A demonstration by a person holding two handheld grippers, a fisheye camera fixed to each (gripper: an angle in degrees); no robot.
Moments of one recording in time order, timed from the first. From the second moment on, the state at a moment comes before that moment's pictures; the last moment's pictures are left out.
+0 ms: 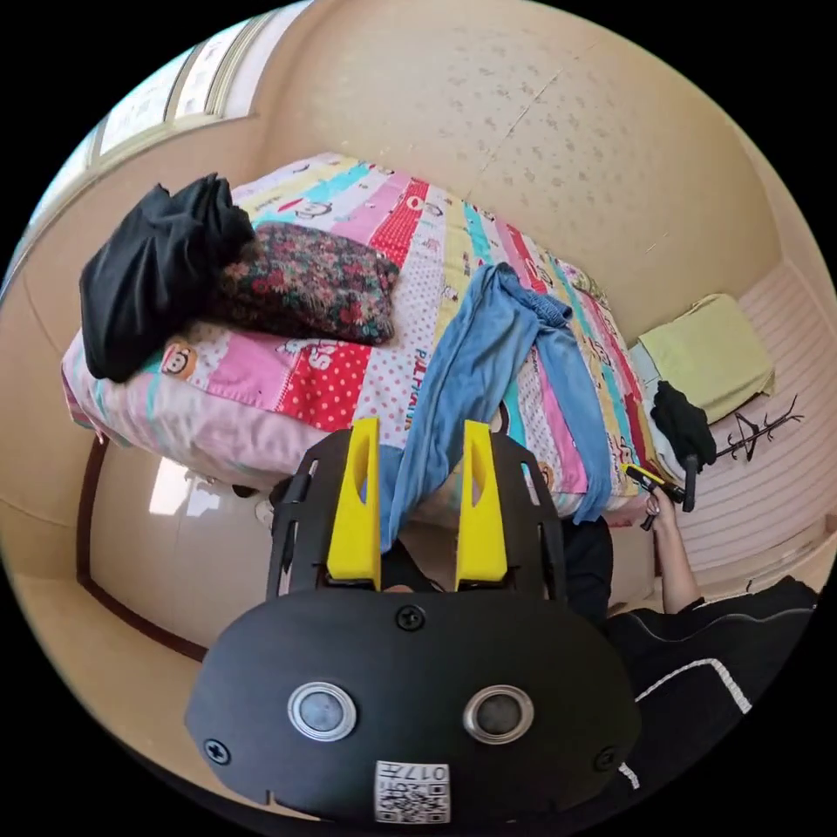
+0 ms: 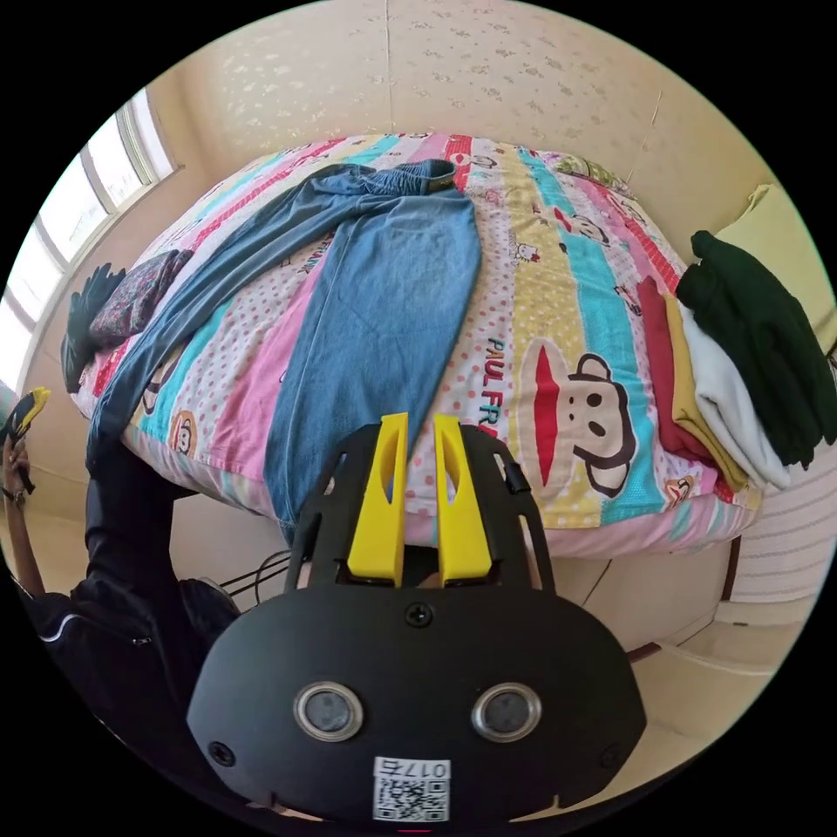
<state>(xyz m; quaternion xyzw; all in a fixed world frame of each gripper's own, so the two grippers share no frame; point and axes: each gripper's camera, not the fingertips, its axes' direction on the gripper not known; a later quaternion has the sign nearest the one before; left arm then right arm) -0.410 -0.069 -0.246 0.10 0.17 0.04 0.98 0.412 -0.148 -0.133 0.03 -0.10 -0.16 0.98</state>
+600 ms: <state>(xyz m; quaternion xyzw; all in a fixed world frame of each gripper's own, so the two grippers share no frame) -0.288 -0.136 -0.111 0.12 0.35 0.09 0.92 0.364 -0.456 0.042 -0.05 -0.21 0.06 0.97</state>
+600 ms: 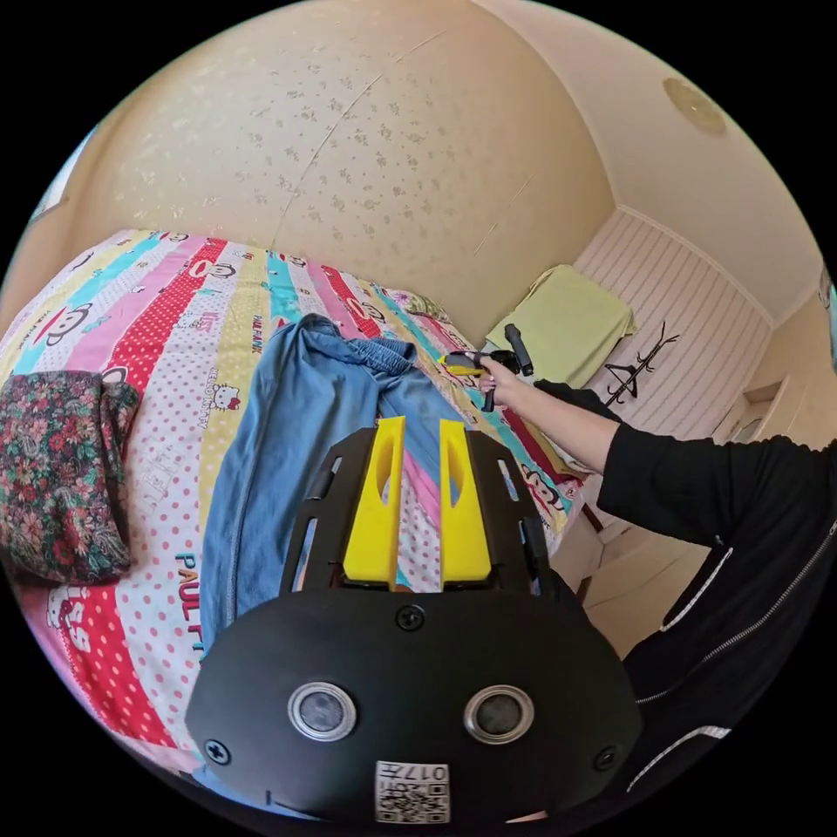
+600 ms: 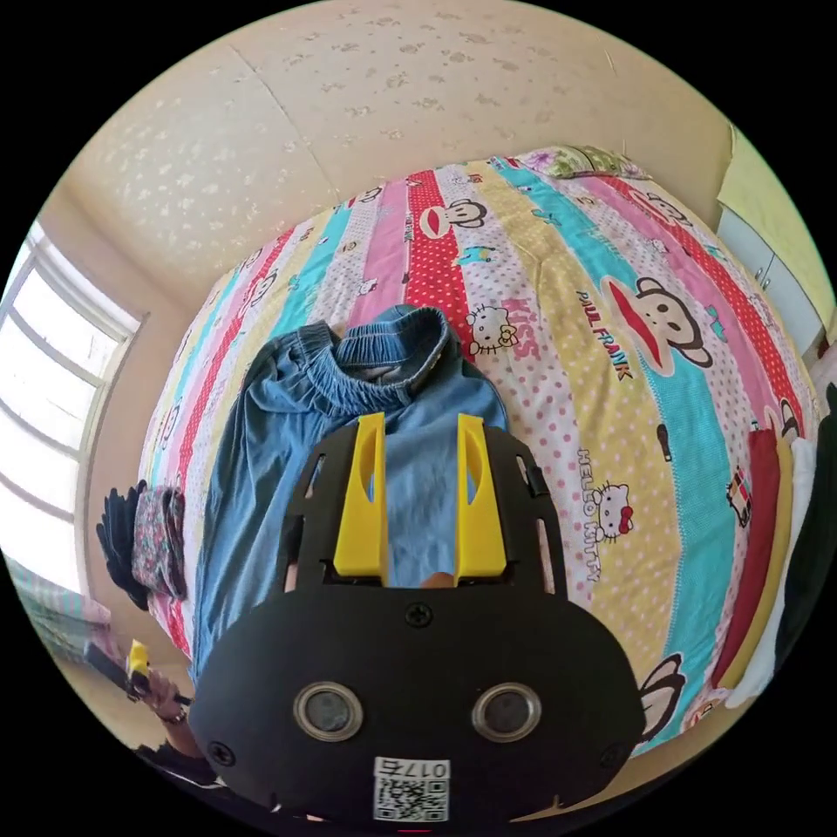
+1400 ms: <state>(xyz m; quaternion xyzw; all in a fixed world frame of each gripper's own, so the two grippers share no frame) -0.121 -0.152 -0.101 0.09 0.29 0.25 0.92 0.413 -0.079 -0.043 -0.06 -0.23 -0.14 0.96</state>
